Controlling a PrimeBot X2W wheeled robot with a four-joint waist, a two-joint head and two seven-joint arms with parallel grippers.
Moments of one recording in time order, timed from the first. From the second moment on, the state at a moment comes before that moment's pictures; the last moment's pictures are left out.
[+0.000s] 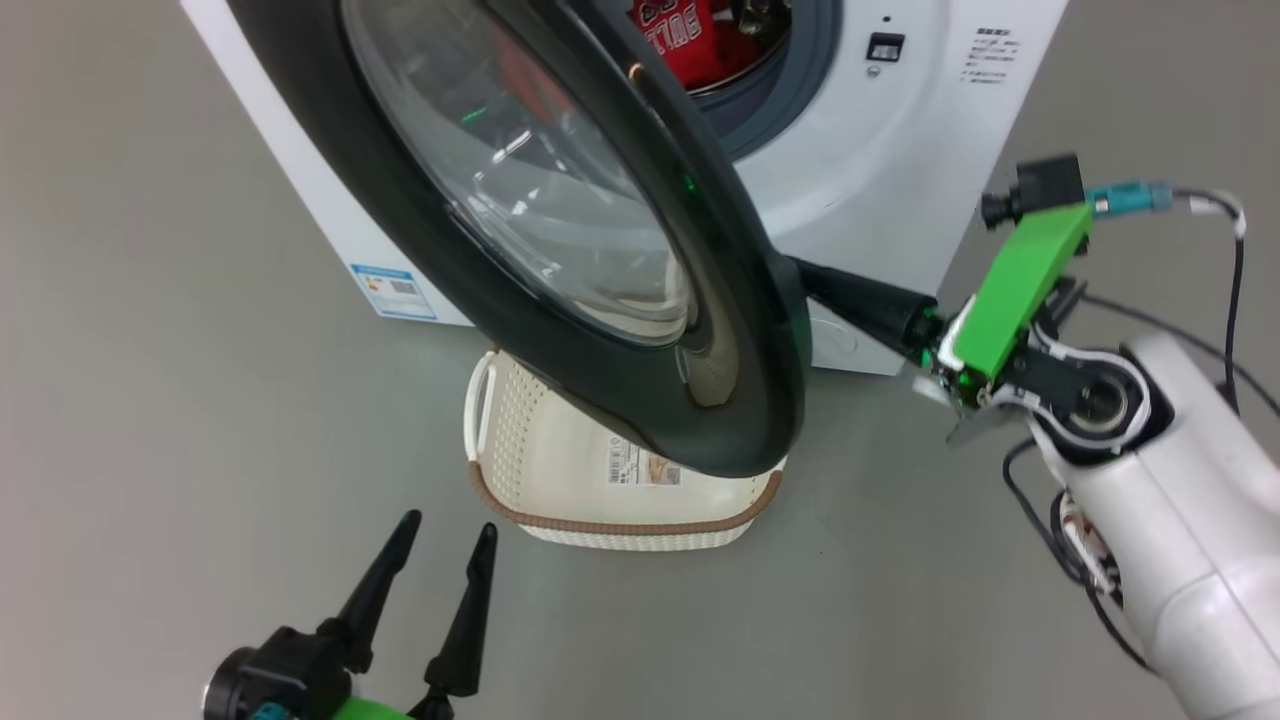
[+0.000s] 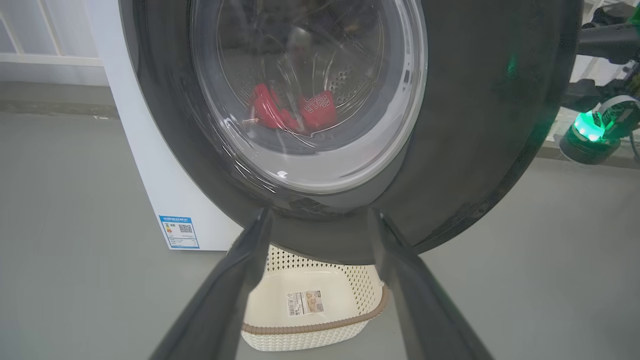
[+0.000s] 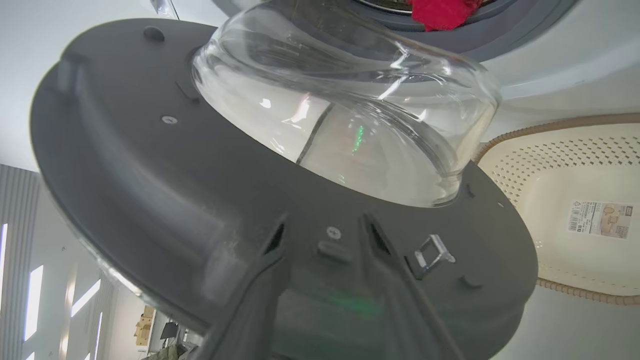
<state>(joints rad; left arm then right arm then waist) -0.07 0.08 -0.18 0.17 -0.27 -0.13 -0.25 -0.73 -0.22 0.36 0.51 1.61 0.12 0.60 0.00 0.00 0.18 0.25</state>
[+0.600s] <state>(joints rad) -0.03 0.09 -0.10 0.17 -0.28 -0.13 -0.25 -0.38 -0.23 0.29 0.43 1.58 0.12 0.43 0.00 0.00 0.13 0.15</state>
